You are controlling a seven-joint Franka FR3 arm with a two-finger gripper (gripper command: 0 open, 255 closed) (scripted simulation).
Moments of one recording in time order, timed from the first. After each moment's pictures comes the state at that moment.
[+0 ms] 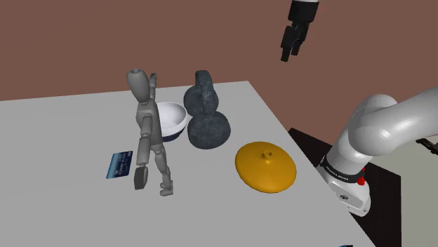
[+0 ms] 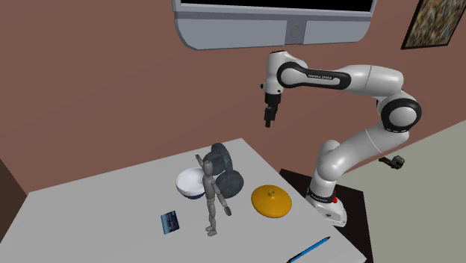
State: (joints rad) arm -0.02 -0.77 -0.05 -2.31 0.00 1.53 -0.05
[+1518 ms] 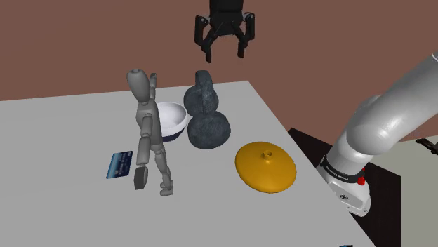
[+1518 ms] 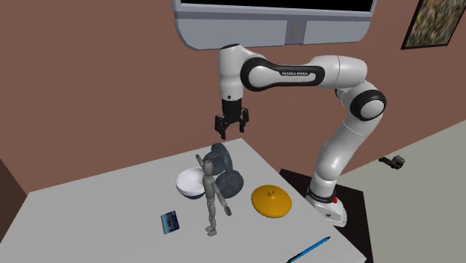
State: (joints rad) arm -0.07 -0.30 0.49 -1.80 0.15 1.50 0.90
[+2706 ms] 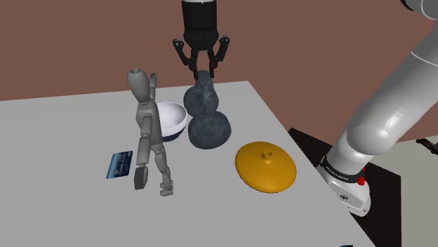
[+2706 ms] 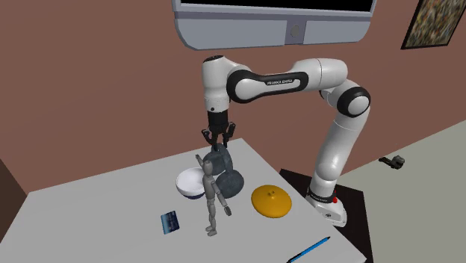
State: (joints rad) arm -0.07 -0.13 0.59 -1.73 0.08 1.58 1.12
